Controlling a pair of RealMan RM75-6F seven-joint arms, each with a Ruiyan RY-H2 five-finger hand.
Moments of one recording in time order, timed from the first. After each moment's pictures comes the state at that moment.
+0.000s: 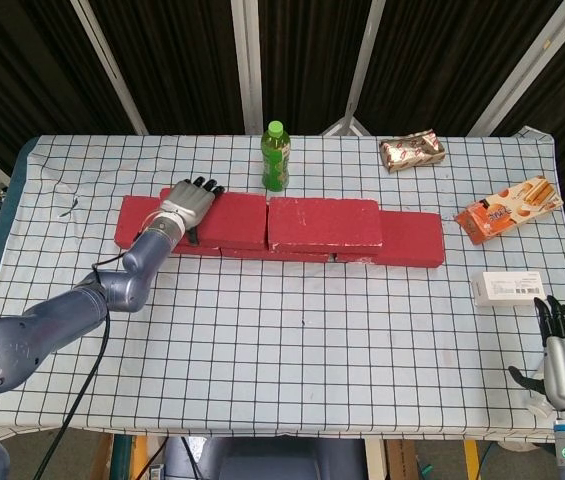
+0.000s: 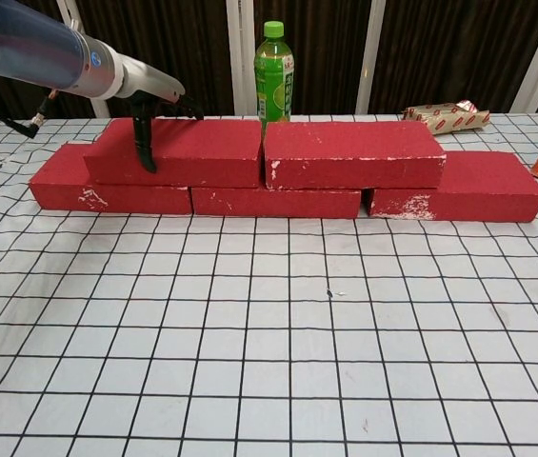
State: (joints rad) left arm -1.45 -1.51 0.18 -1.01 0.32 0.44 0.45; right arm 0.05 -1.11 0.09 -1.84 -1.20 1.45 -0.32
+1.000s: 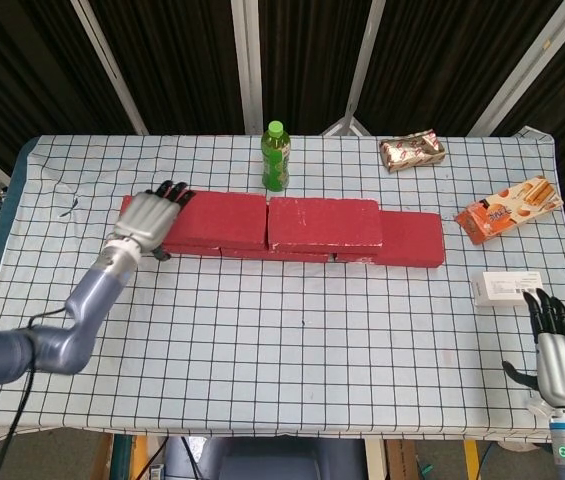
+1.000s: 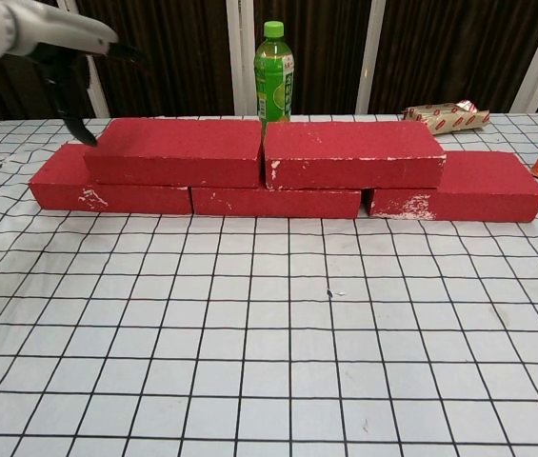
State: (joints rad) left arm -1.31 -1.15 0.22 -1.71 0.53 1.04 0.40; right arm 0.07 -1.13 0.08 -1.77 -1.32 1.47 -0.28
